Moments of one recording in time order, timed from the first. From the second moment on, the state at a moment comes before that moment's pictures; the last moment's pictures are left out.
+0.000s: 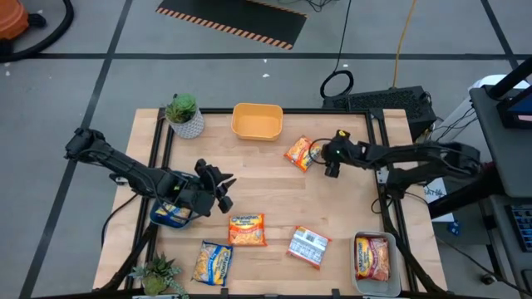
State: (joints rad) left arm -0.41 1.24 0.86 -0.43 -0.81 -0.69; right arm -0.43 1.26 0.35 0.01 0.28 -0.36
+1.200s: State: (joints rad) left arm -0.41 1.24 0.86 -0.43 -0.73 -0.72; right arm -0.42 1.40 0.36 0.27 -0.08 -0.24
